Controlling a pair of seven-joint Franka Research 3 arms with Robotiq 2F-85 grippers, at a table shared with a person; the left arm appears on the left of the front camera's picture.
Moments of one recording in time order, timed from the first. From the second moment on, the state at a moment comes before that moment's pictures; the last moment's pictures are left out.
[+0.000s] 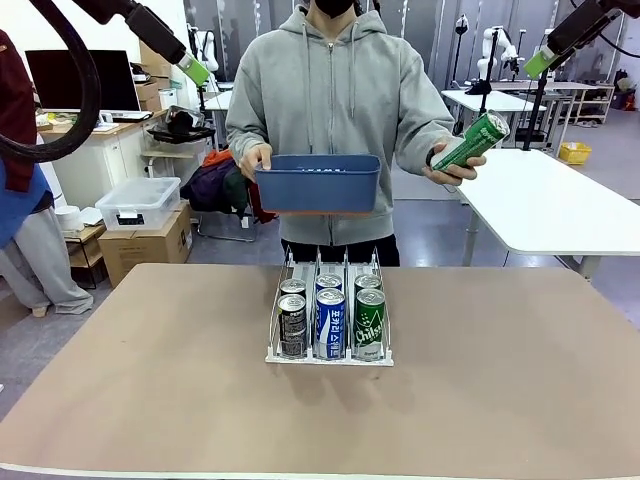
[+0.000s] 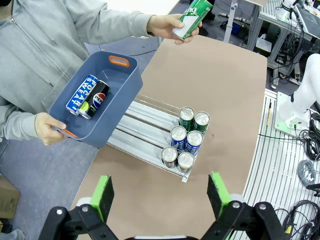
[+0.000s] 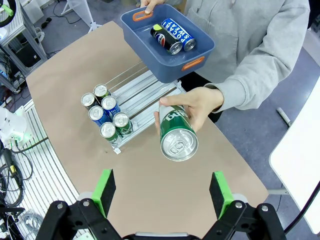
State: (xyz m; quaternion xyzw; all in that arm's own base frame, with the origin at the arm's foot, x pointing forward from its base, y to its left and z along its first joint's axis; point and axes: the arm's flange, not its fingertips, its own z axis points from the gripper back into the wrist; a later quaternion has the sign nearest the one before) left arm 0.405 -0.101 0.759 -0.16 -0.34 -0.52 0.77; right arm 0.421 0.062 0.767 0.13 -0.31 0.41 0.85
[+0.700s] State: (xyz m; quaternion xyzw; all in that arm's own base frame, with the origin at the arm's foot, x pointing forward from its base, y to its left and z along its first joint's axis) left arm 0.405 -0.101 0.759 -0.16 -0.34 -0.52 0.77; right arm 0.423 0.062 0.761 0.14 -0.31 0.40 0.85
